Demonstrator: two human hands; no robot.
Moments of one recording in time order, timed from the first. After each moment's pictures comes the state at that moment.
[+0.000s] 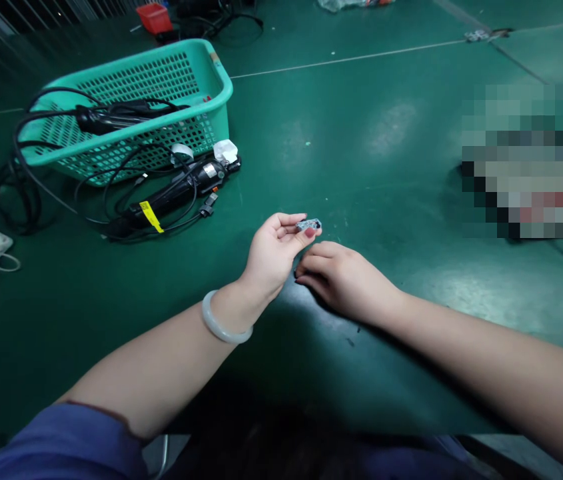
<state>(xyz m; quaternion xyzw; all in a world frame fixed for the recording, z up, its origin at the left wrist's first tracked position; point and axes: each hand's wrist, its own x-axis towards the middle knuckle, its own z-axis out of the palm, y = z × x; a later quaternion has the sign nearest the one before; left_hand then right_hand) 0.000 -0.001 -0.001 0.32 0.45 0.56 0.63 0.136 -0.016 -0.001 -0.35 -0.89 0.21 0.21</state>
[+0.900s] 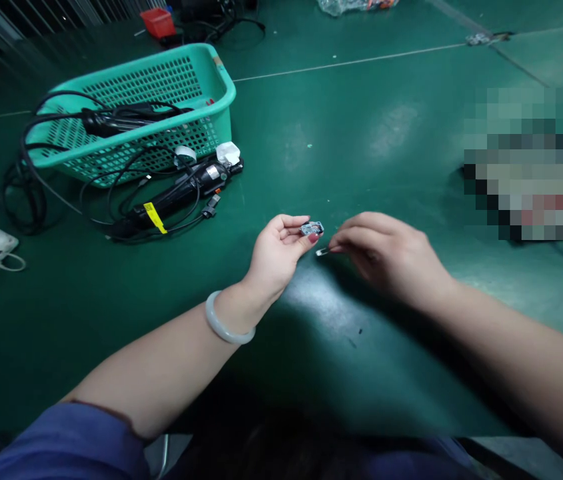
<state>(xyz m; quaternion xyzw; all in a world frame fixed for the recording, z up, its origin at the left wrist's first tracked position) -0.001 -0.001 -0.002 0.34 0.46 0.54 0.61 0.166 0.000 0.024 -0.37 -0.88 0.04 0.29</state>
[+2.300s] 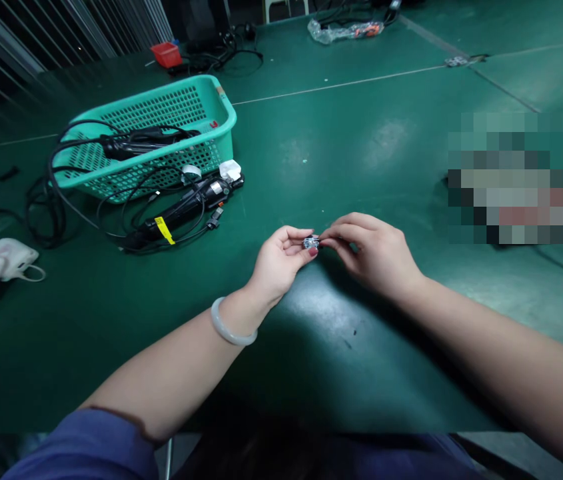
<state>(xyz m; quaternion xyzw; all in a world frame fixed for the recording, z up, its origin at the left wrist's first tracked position) -0.002 -0.003 -0.002 0.37 0.43 0.52 0.64 0.160 0.008 0.019 -0.41 -0.84 0.03 0.35</state>
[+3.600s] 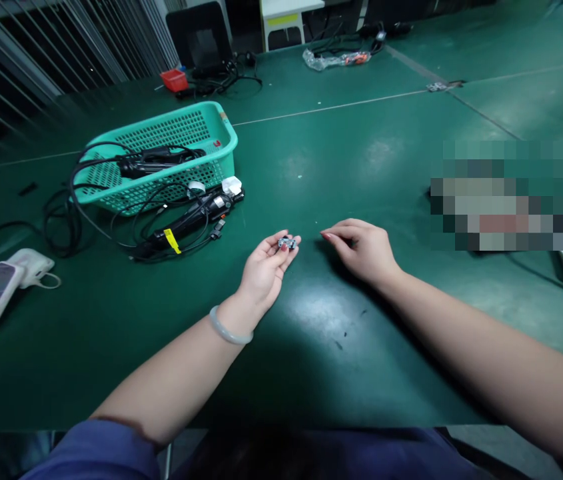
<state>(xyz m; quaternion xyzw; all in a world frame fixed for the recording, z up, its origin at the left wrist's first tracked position) -0.009 -0.002 0.008 0.21 0.41 0.59 0.66 0.173 0.033 -0.008 -0.47 -0.78 0.12 0.40</state>
